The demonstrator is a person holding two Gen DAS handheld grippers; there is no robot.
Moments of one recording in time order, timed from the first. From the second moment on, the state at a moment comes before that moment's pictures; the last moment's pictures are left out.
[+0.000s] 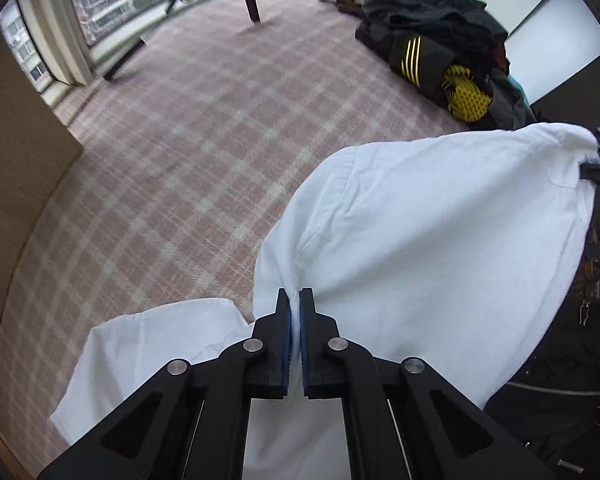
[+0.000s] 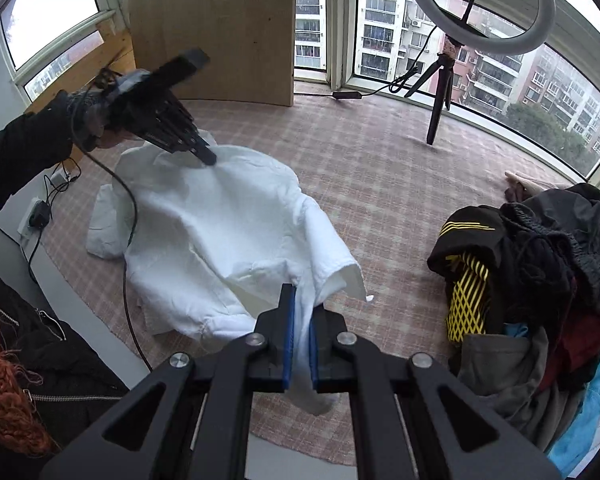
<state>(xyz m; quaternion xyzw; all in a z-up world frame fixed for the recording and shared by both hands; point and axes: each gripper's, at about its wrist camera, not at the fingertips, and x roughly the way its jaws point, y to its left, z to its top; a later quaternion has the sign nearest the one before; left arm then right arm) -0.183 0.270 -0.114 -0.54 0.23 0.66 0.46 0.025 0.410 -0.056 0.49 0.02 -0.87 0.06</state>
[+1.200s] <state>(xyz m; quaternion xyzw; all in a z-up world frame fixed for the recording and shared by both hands) -0.164 0.221 -0.097 -0.54 0.22 0.60 0.55 0.003 0.381 -0.063 0.51 0.06 -0.85 0.05</state>
